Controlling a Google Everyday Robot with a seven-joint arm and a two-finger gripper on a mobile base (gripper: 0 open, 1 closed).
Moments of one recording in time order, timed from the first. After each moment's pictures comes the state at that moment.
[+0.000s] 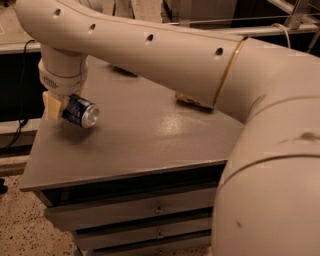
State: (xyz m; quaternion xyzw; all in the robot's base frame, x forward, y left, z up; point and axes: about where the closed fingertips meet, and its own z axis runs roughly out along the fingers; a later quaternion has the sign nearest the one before) arm 0.577 0.227 0.874 -0.52 0.82 0.09 0.21
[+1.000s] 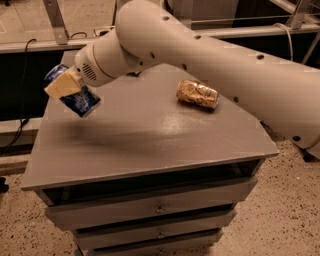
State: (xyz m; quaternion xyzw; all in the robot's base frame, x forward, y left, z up) arm 0.582 0.199 0.941 -0.48 0.72 0.30 0.40
